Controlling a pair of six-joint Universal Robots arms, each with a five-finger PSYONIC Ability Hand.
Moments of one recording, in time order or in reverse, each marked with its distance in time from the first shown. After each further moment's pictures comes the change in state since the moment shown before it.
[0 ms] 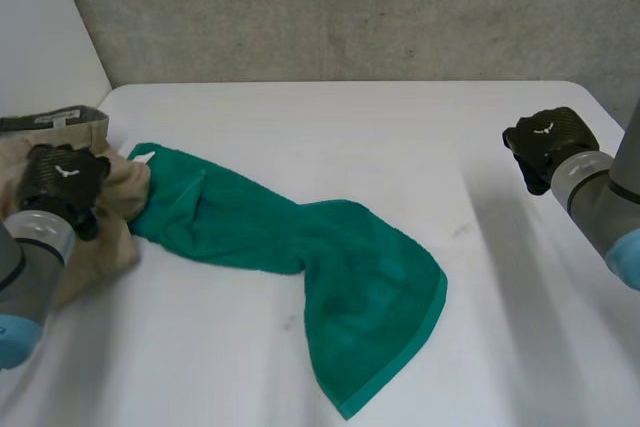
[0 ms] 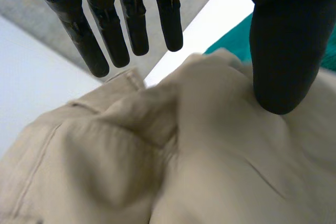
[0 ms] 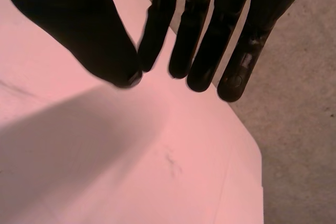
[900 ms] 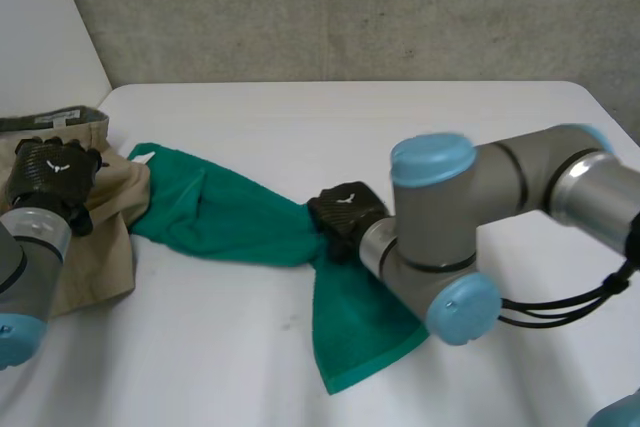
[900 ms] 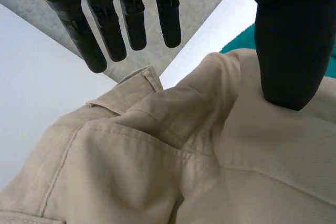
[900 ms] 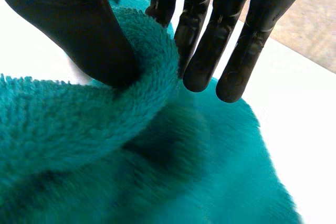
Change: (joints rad) left arm 0.006 0.008 -0.007 0.049 -0.043 0.002; right arm 0.469 0.357 -0.350 0.145 -0.054 0.426; left_hand -0.053 -0.064 -0.065 -0.064 -0.067; right_hand 0.005 0.028 0.023 0.022 -0.002
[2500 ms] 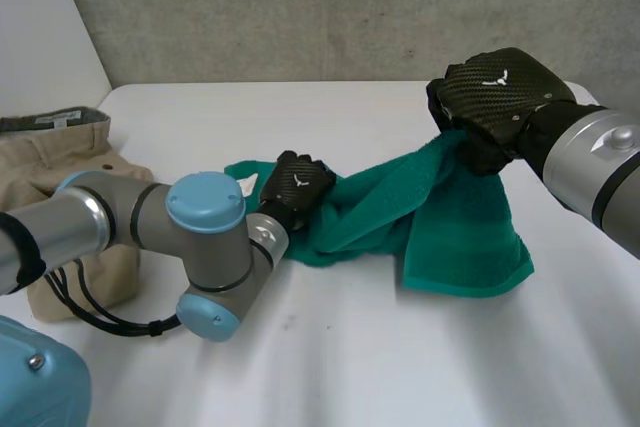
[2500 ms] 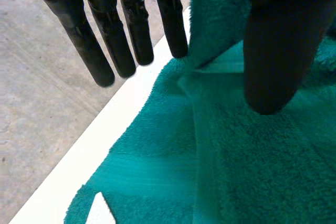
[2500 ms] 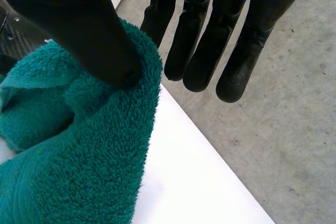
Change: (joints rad) left arm -0.542 -0.614 0.673 -0.092 0.112 -0.124; right arm -0.285 -0.722 0.368 0.097 -0.152 -0.257; left_hand 0.180 0.214 0.221 0.228 0.234; right_hand 0.003 0.000 0.000 0.001 0.020
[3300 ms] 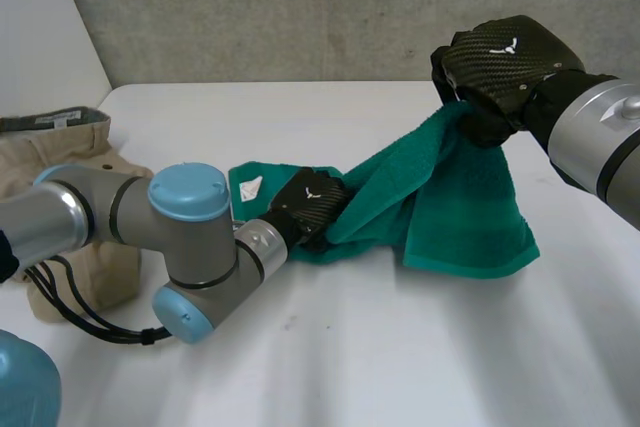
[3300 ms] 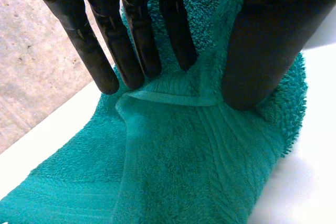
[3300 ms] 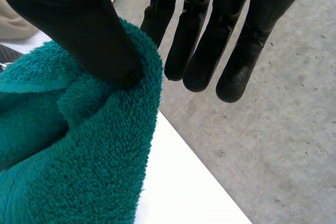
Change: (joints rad) left arm 0.026 0.053 -0.046 -0.096 0.230 -0.165; right arm -0.001 0.010 -0.072 -0.005 0.011 0.037; left_hand 0.226 0.207 0.196 0.204 0.194; right_hand 0.000 0.000 0.000 0.000 0.000
